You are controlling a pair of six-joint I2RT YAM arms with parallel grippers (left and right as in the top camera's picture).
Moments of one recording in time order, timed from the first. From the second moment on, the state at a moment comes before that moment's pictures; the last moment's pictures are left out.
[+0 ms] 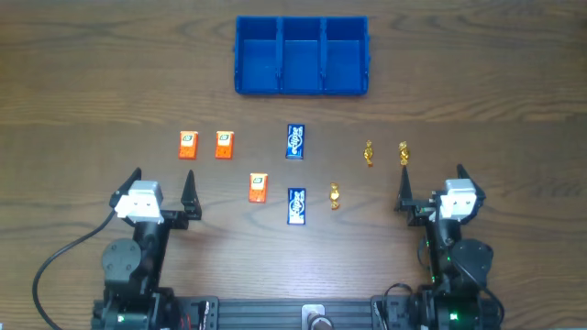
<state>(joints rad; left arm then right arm) -0.08 0.02 0.02 -0.12 0.02 -0.06 -0.02 0.01 0.01 -0.07 -0.05 -0.04</state>
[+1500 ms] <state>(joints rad) -0.08 0.02 0.02 -0.12 0.02 -0.06 -0.02 0.01 0.01 -0.07 -0.05 -0.04</state>
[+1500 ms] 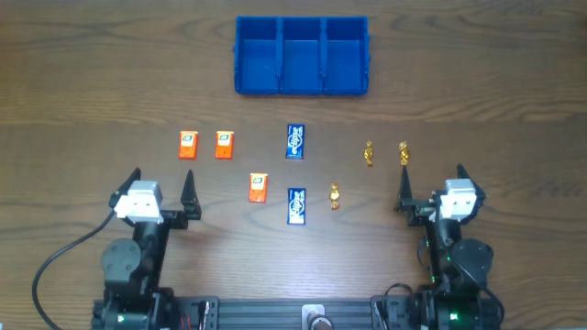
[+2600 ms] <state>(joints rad) -0.03 1.77 1.07 -0.53 -0.01 -0.04 -0.02 0.01 0.01 -0.07 -0.05 -0.04</state>
